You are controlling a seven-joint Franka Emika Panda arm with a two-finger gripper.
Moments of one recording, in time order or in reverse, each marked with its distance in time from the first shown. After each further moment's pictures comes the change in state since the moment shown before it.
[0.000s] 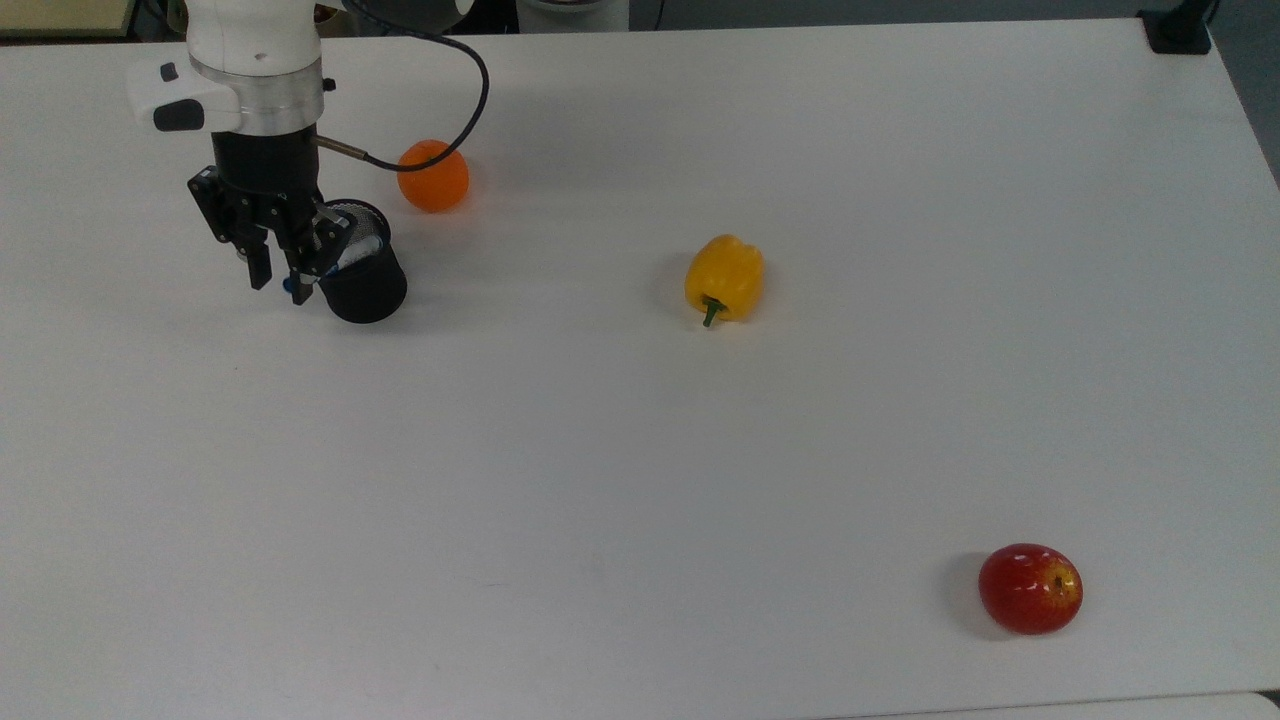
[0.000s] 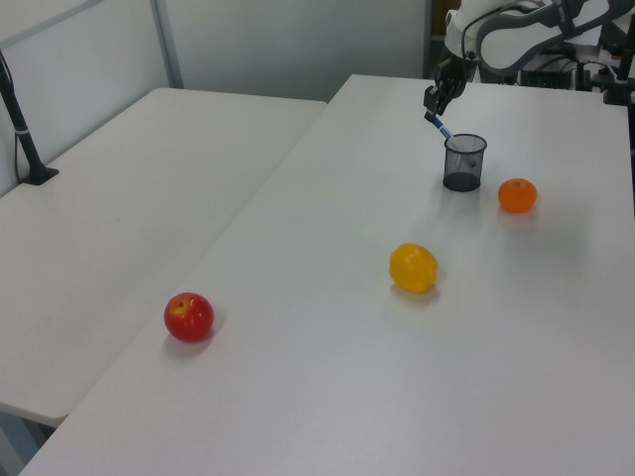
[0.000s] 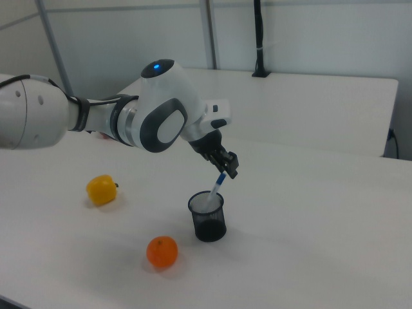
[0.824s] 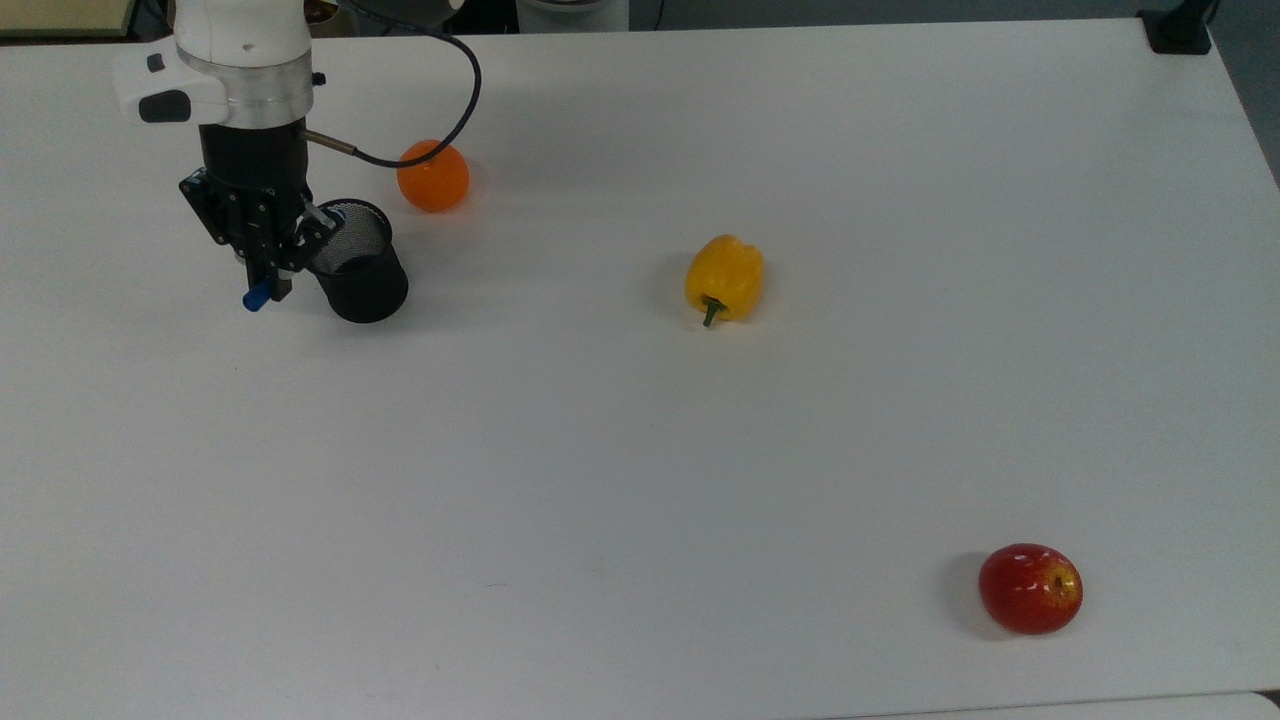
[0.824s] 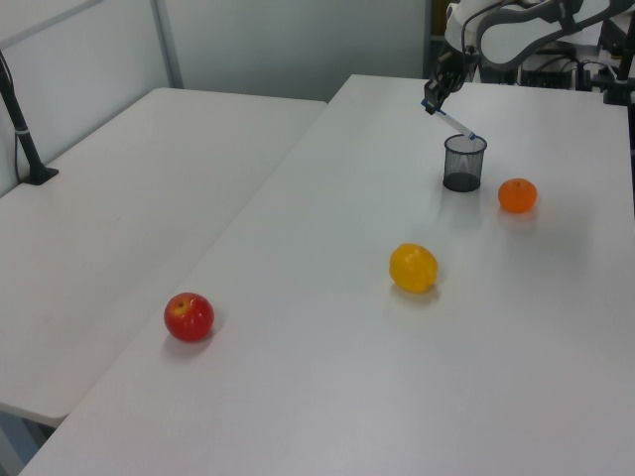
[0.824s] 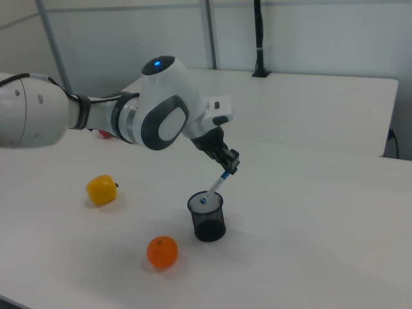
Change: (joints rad) arm -0.003 0.002 -0.003 0.016 0.000 0.000 0.000
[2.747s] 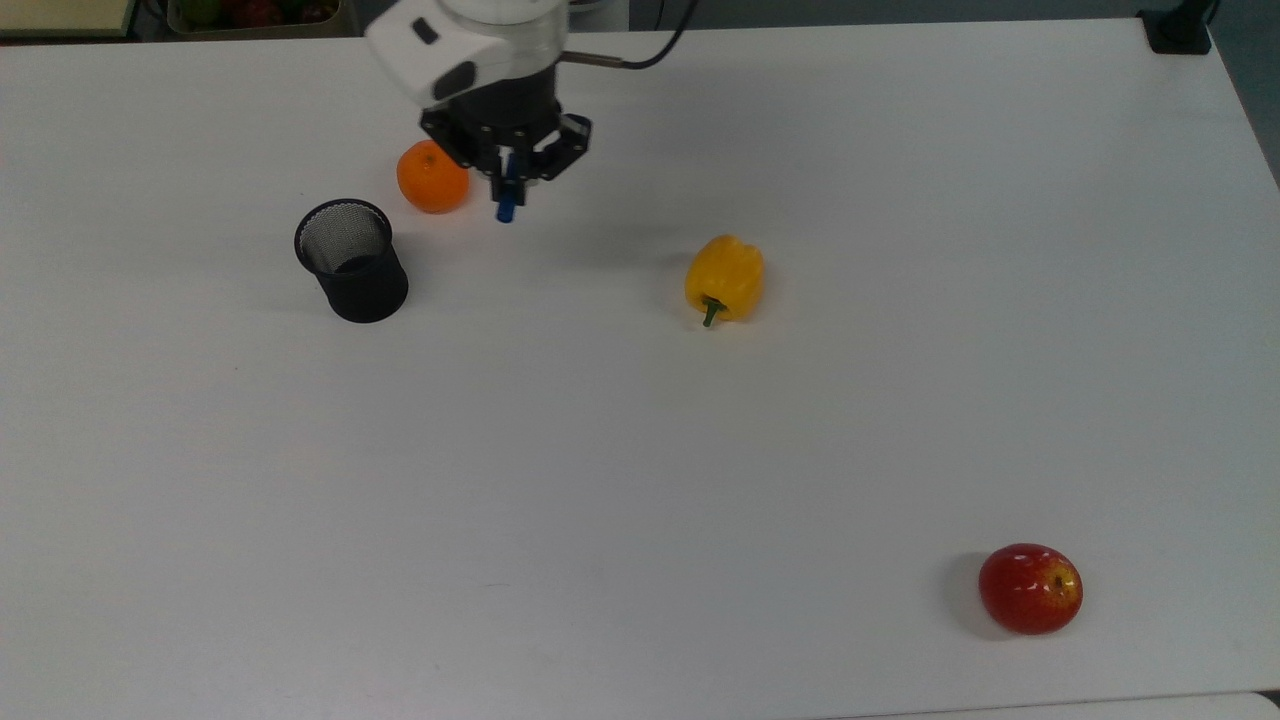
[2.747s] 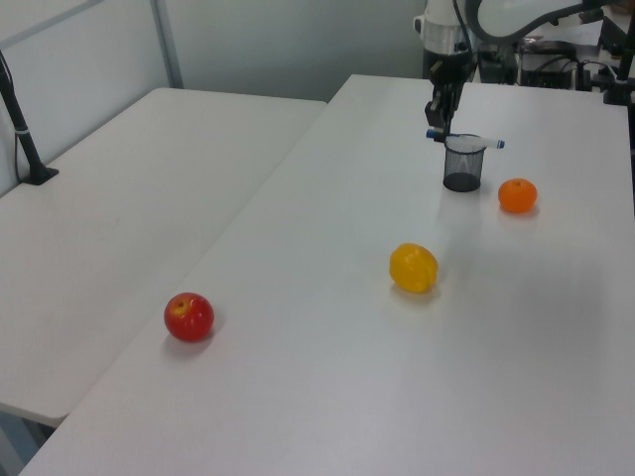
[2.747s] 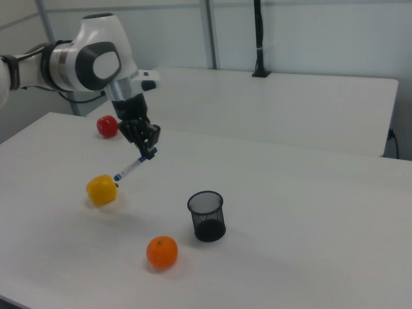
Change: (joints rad) arm 0.252 -0.092 0.039 0.131 0.002 -0.602 0.022
